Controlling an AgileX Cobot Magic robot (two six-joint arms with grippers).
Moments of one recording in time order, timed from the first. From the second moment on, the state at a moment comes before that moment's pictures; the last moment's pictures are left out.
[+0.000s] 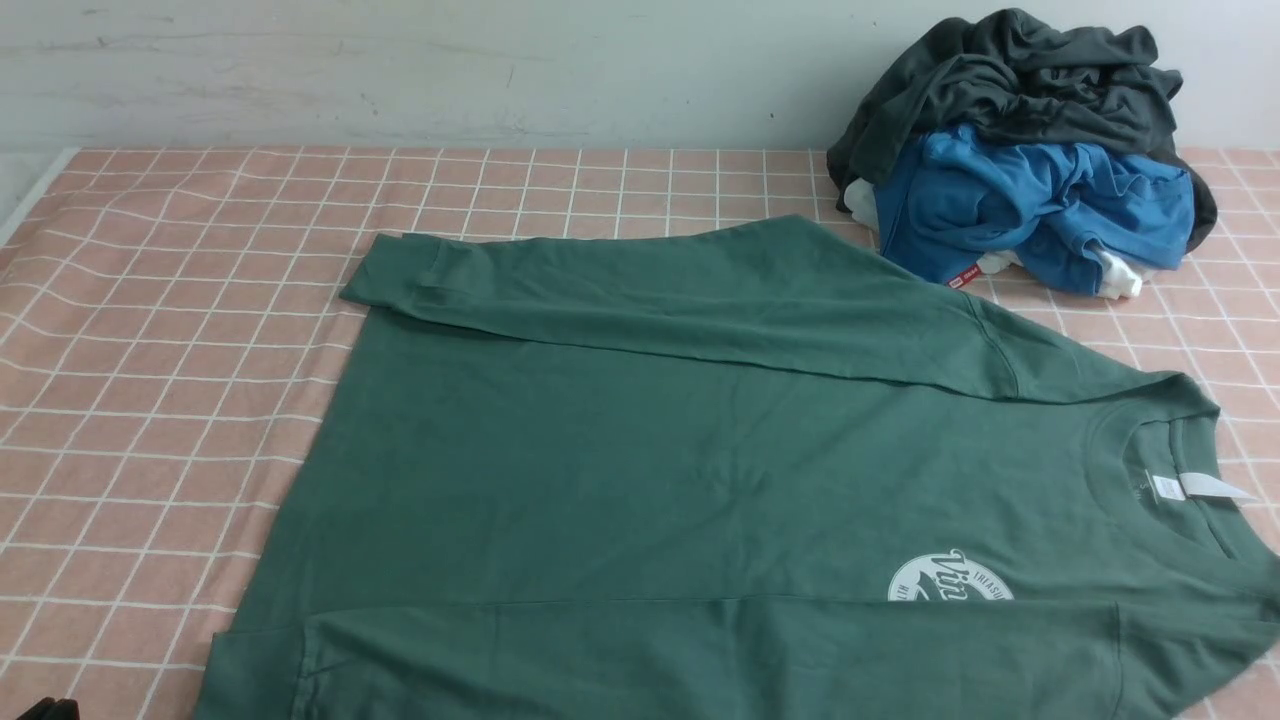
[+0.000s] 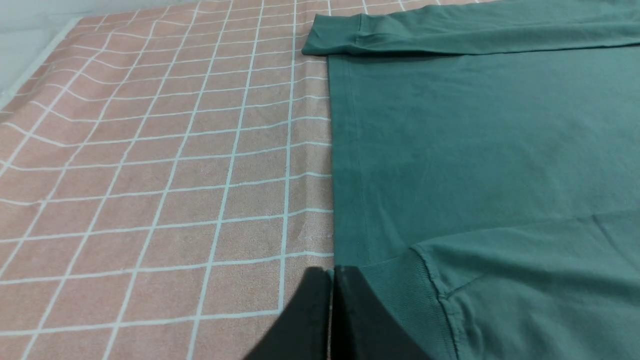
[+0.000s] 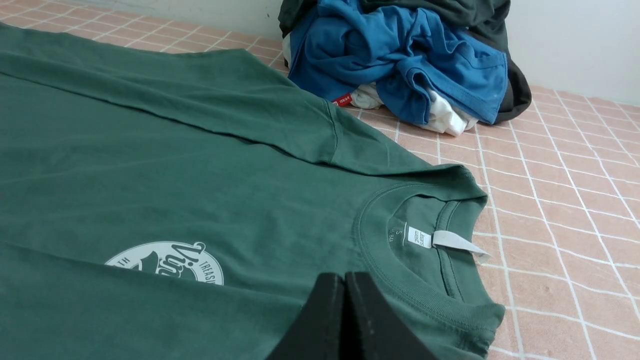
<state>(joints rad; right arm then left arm) 0.06 -0.01 0.02 0.02 0.37 -0.11 -0.08 -0.01 0.02 0.05 0.36 0.02</state>
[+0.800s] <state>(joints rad) 0.06 -0.01 0.03 0.00 -0.12 -0.09 -0.08 -0.01 0.03 0.05 -0.38 0.01</state>
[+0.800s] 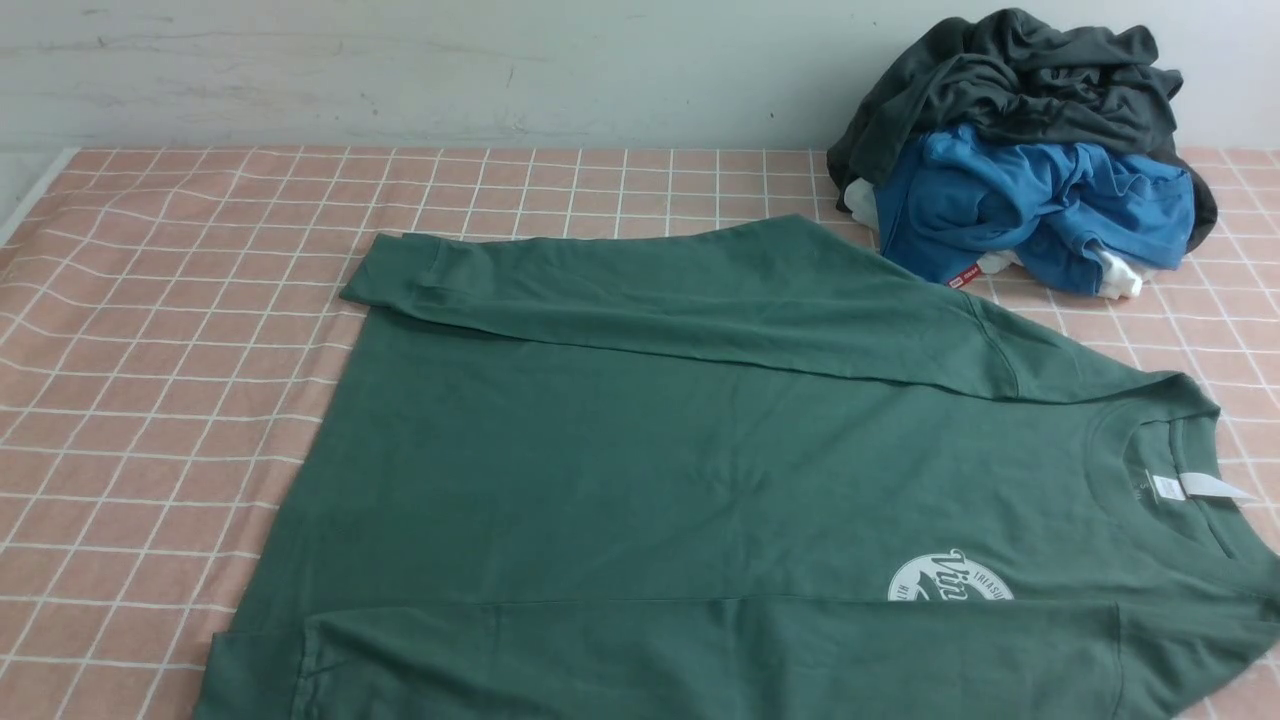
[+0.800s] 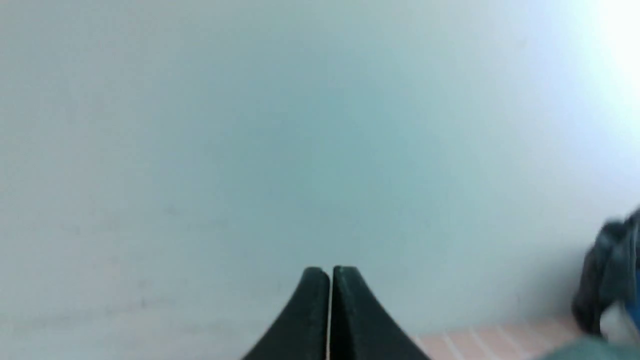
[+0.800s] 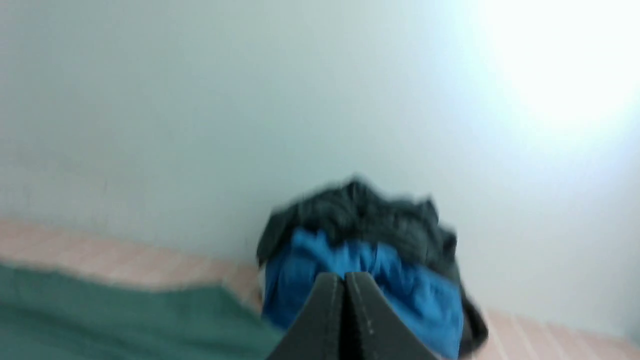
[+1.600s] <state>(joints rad) 0.06 0.57 -0.51 -0.10 0.59 0.18 -0.08 0.87 -0.66 -0.01 0.65 -0.14</state>
